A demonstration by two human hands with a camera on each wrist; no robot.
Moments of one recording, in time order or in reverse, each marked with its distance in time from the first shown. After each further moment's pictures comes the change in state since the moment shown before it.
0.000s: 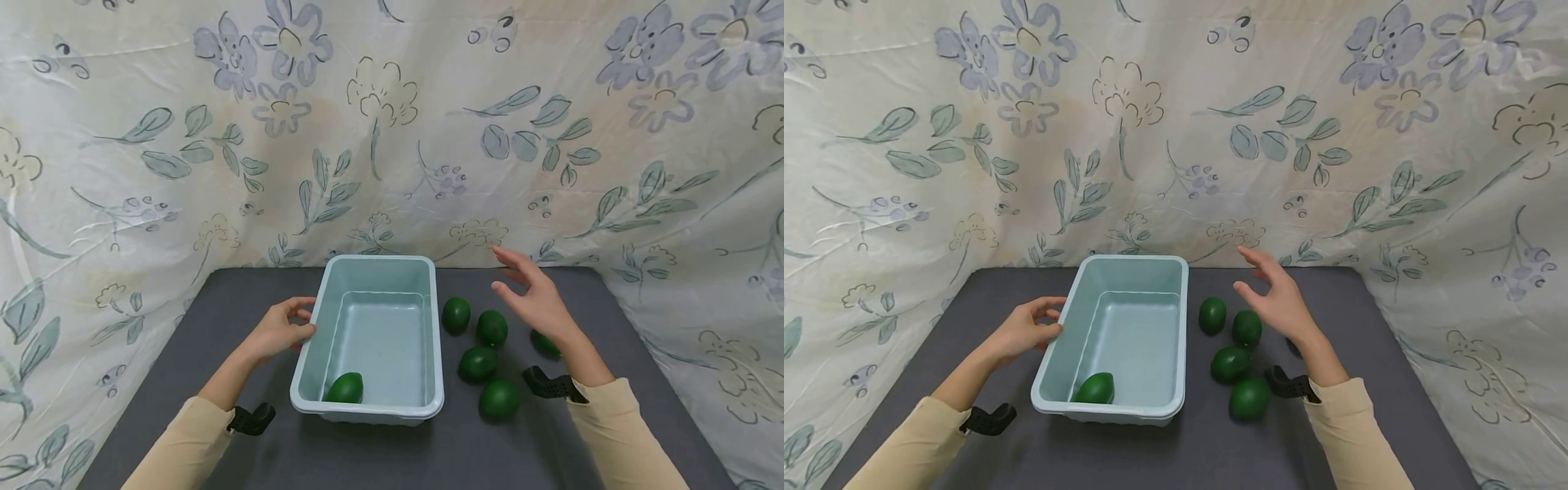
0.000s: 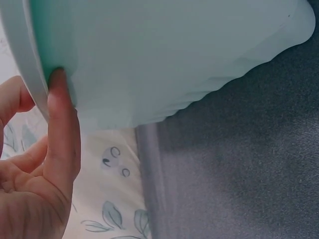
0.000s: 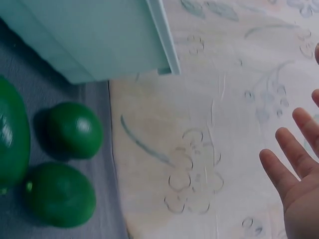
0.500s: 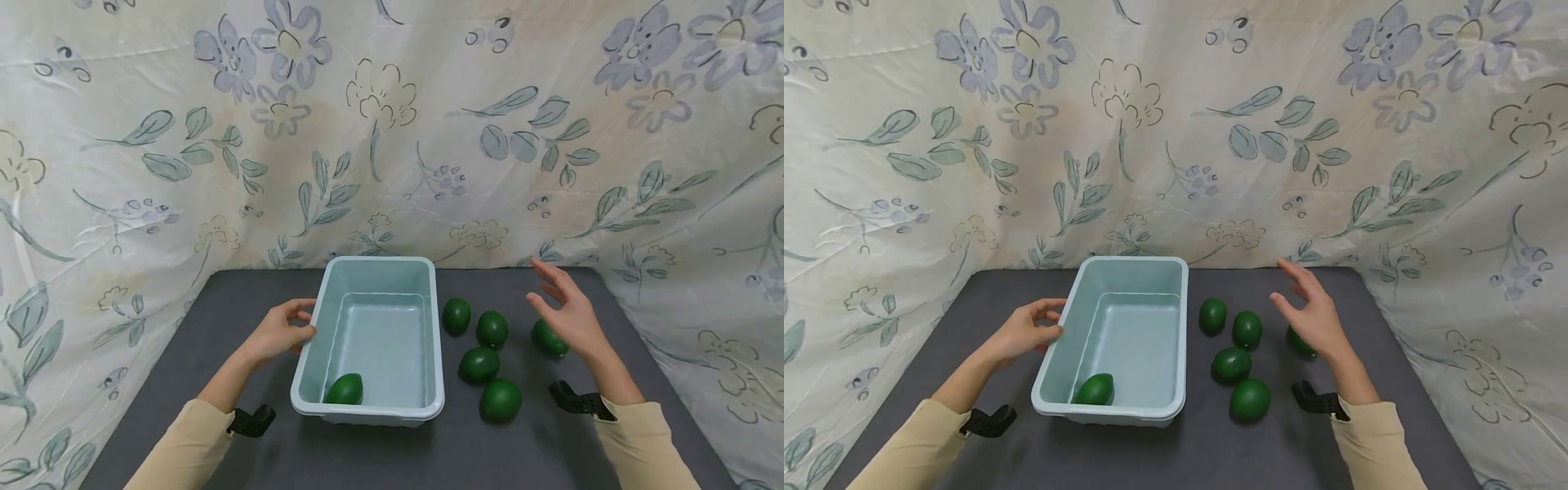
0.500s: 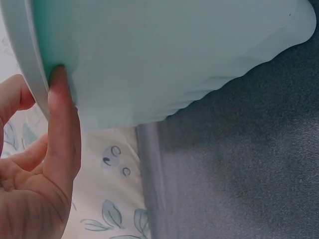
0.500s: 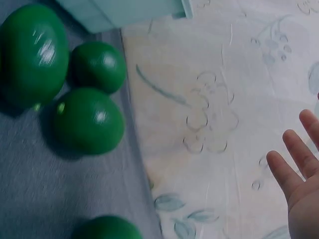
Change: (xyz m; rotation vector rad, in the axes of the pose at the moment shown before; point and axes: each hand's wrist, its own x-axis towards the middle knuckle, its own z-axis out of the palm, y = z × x) left_hand -0.001 0.000 0.000 -0.024 -0.015 0.004; right_hand -0.034 0.035 -0.023 -0.077 0.116 0.091
